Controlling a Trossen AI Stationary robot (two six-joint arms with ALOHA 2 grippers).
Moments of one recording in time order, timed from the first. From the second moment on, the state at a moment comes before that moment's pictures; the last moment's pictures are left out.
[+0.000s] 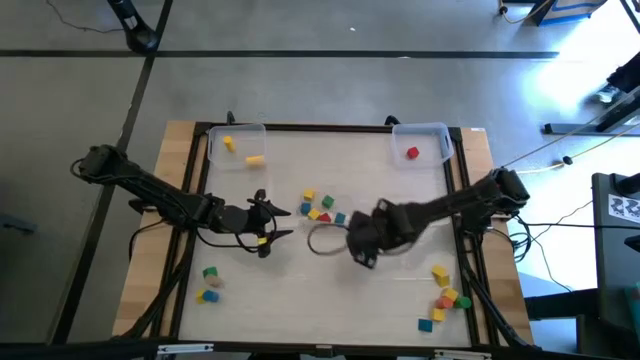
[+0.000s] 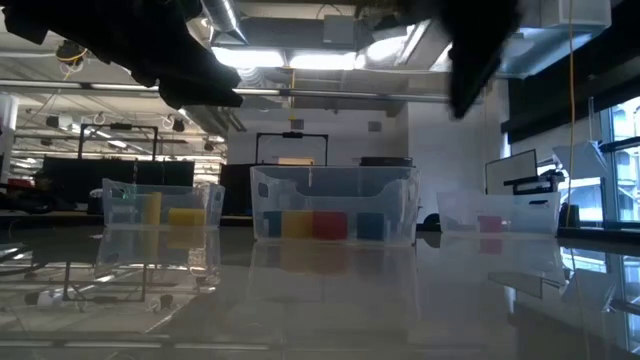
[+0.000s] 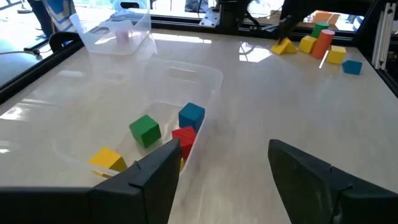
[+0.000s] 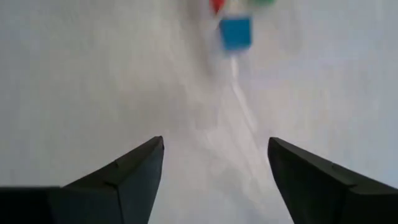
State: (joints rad) left arm -0.33 1.15 0.49 0.24 -0.48 -0.23; right arm 0.34 1.74 1.51 -1.19 0.24 0.73
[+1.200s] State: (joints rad) left arm -0.33 1.15 0.49 0.24 -0.48 -0.23; right arm 0.80 1.44 0.97 -1.07 -0.21 1.91
